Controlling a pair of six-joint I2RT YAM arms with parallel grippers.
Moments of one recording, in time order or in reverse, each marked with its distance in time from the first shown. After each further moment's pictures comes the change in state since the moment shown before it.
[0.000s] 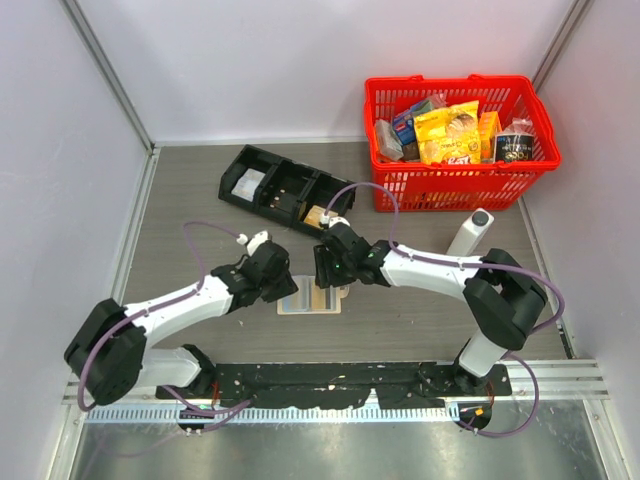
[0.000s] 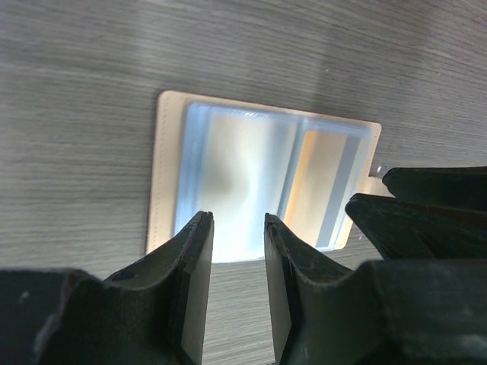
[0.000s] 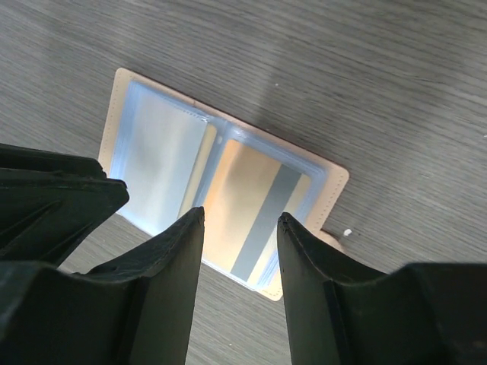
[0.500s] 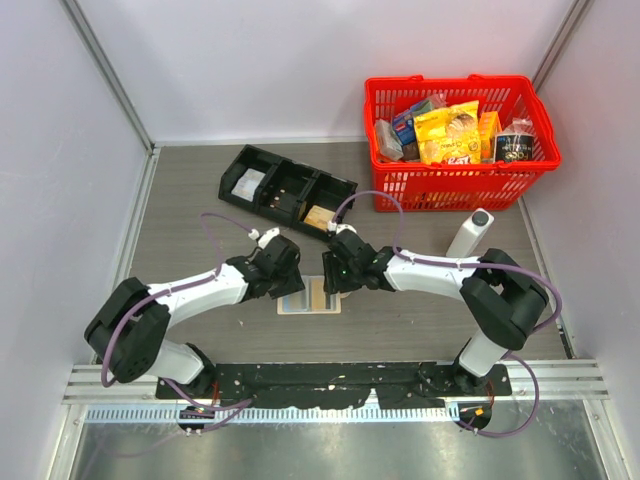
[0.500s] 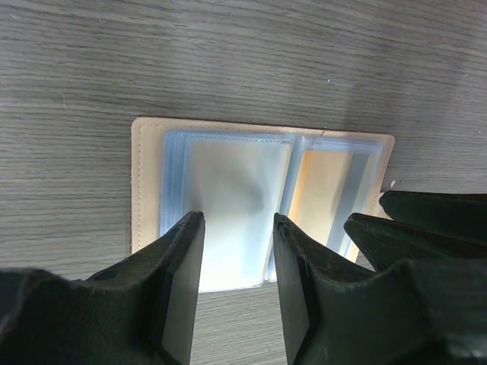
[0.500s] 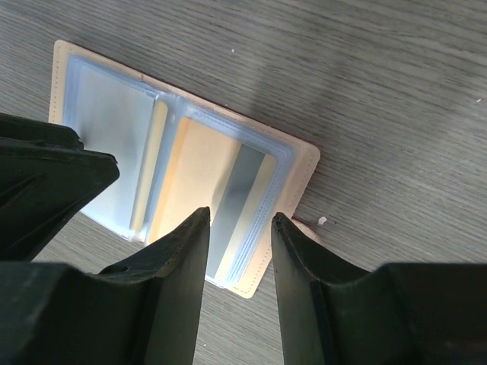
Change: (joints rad) left arm 0.000 0.187 0.103 0.018 0.024 0.058; right arm -0.026 -0.011 -0.095 0.053 -0.005 0.006
